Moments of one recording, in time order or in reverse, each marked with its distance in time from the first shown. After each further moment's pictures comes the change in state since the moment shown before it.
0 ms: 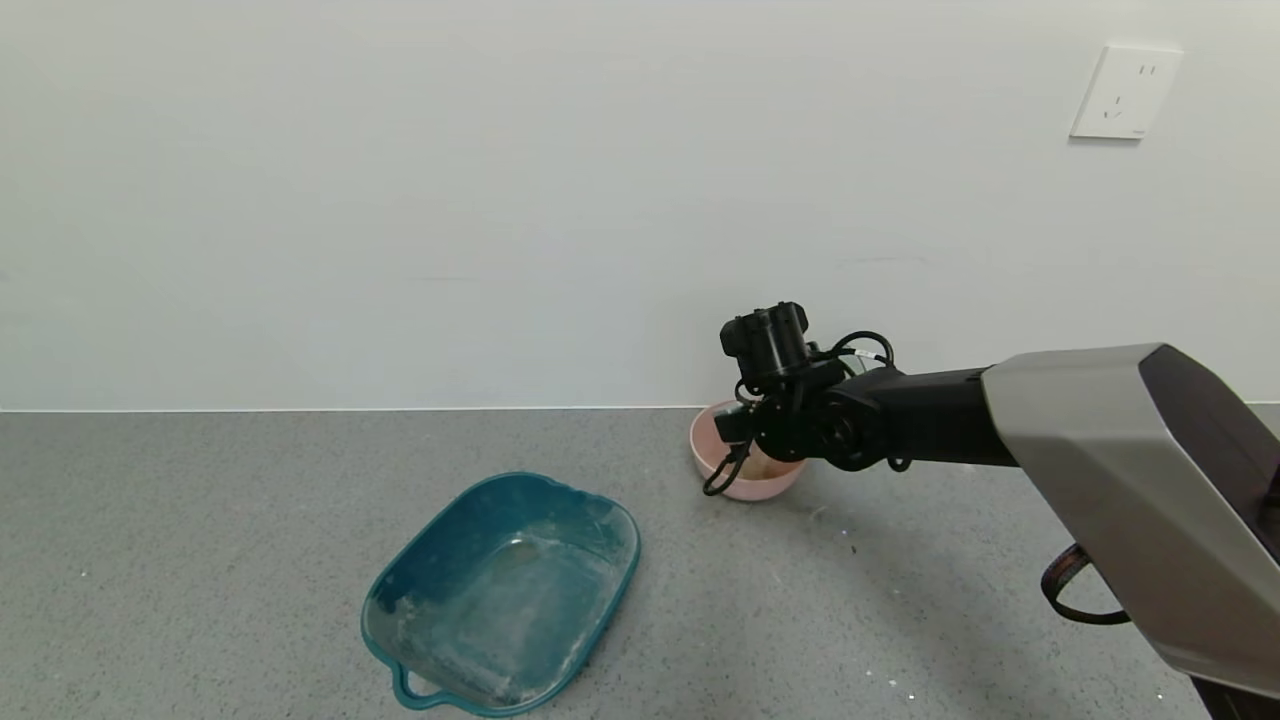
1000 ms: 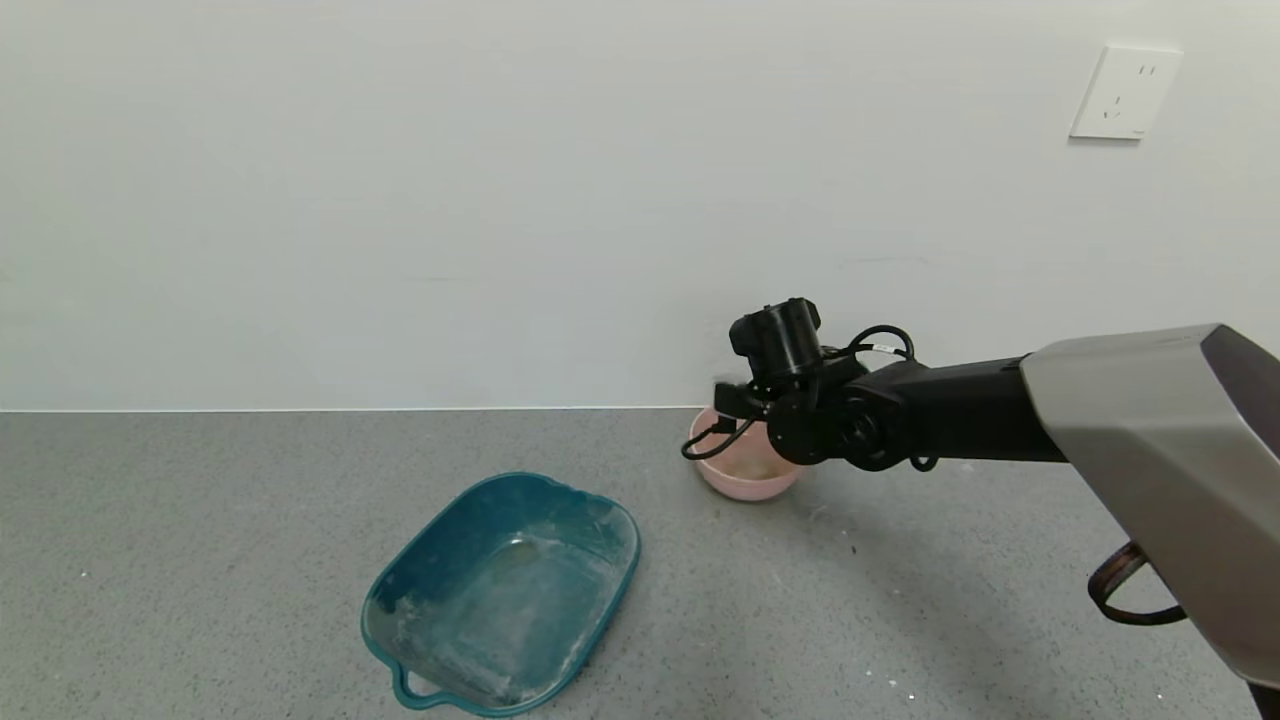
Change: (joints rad) left arm 0.000 0.000 0.000 0.000 0.000 0.000; right arm 0.006 -0.077 0.097 0.024 0.066 0.459
